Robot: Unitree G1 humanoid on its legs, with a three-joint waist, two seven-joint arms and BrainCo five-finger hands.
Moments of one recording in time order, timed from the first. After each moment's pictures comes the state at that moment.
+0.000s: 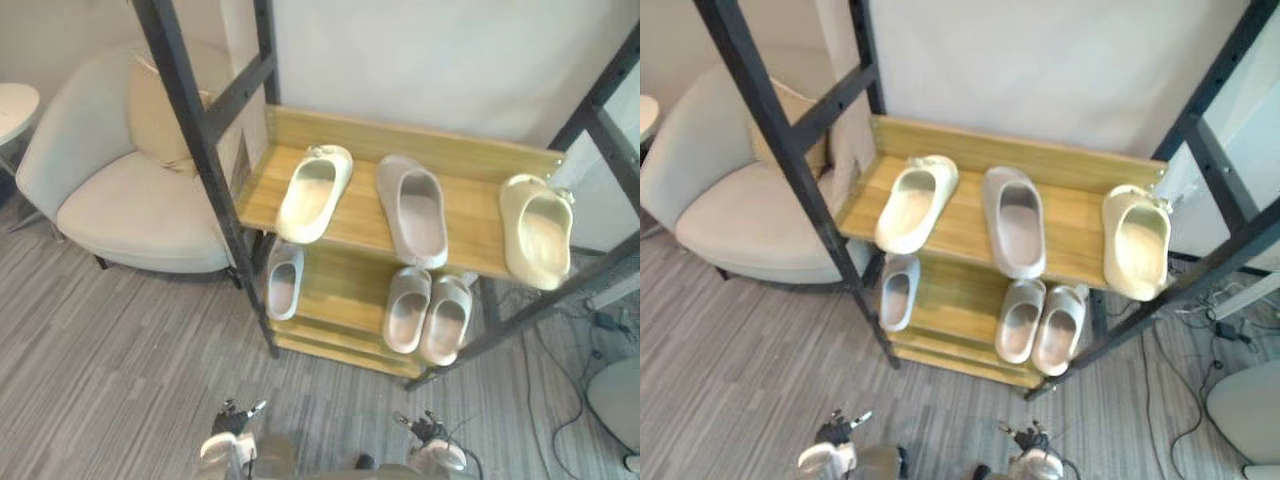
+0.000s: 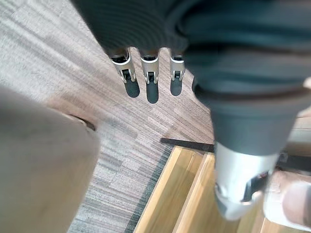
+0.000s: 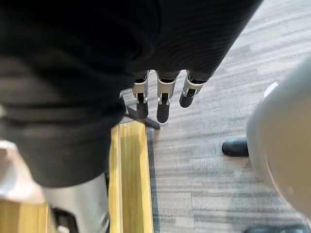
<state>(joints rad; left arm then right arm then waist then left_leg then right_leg) 0.02 0.01 0.24 1.01 -0.08 -0.07 0.12 0.02 0.04 -0.22 1.00 0.08 -0.03 -0.16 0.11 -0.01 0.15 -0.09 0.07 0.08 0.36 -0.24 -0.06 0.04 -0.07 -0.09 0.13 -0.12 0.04</state>
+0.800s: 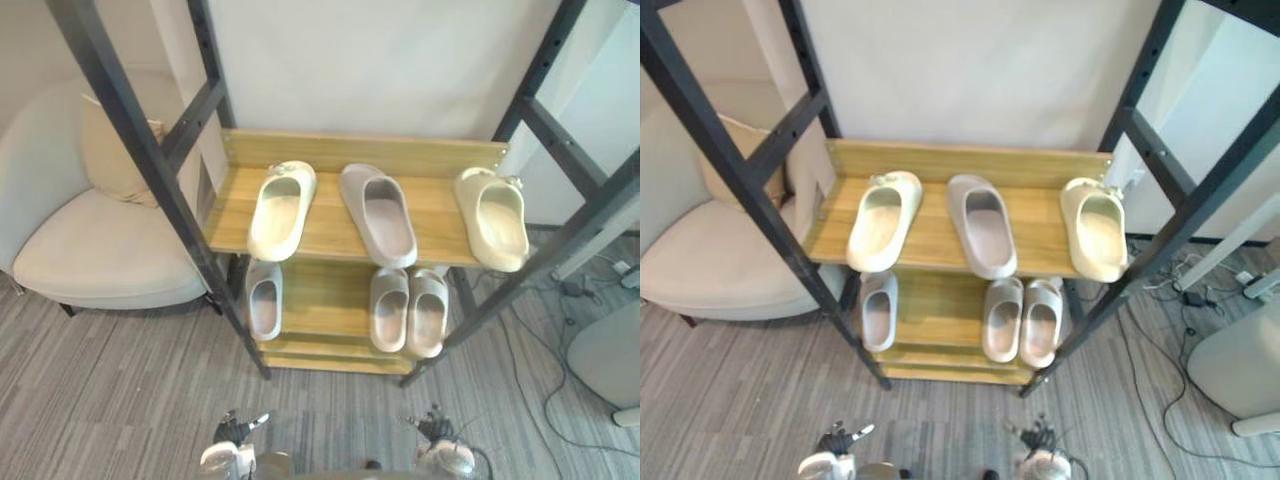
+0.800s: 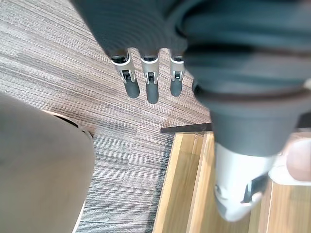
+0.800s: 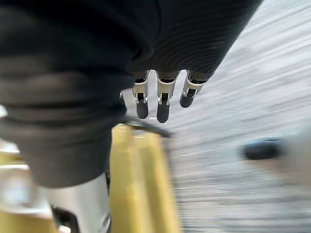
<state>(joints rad) 0.03 0.04 0.19 1.07 -0.04 -0.06 0.13 0.16 -0.04 -0.10 0.60 0.09 -0.04 -0.17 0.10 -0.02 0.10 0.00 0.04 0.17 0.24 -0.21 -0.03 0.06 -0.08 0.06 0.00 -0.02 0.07</state>
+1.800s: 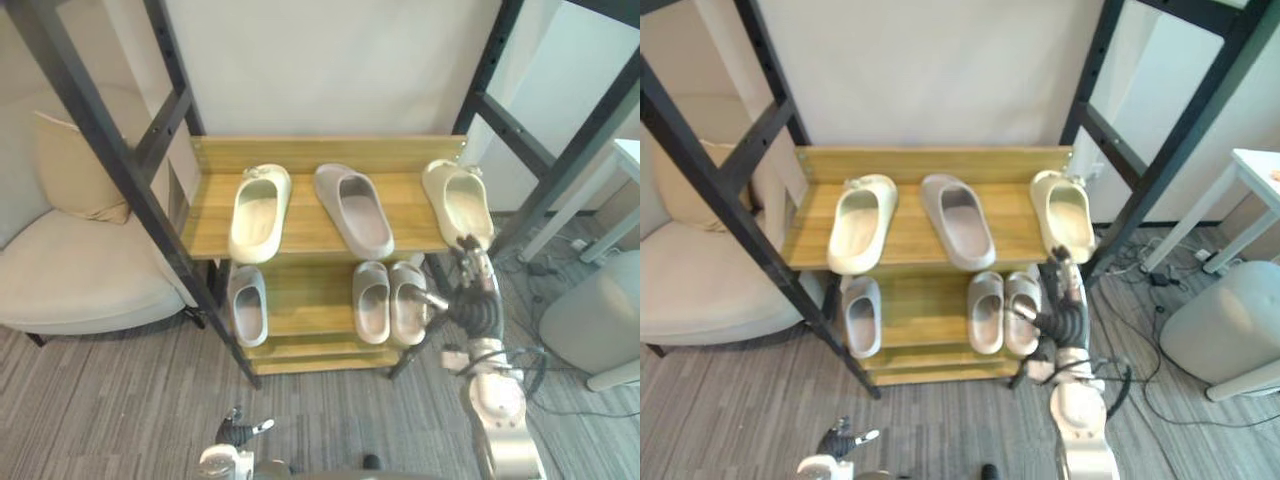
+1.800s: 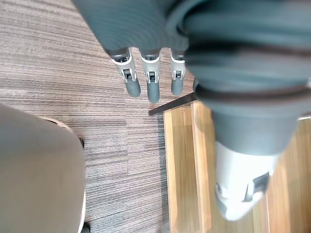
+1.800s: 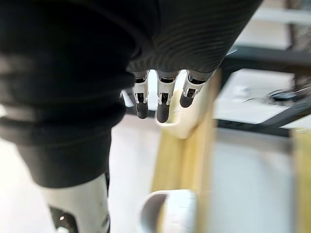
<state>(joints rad) 0.06 0.10 0.02 1.05 -0.02 -0.10 0.10 0.15 -0.15 0.00 -0.31 -0.04 -0.16 -0.16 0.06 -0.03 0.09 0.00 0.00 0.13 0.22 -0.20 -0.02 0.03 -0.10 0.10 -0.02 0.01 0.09</state>
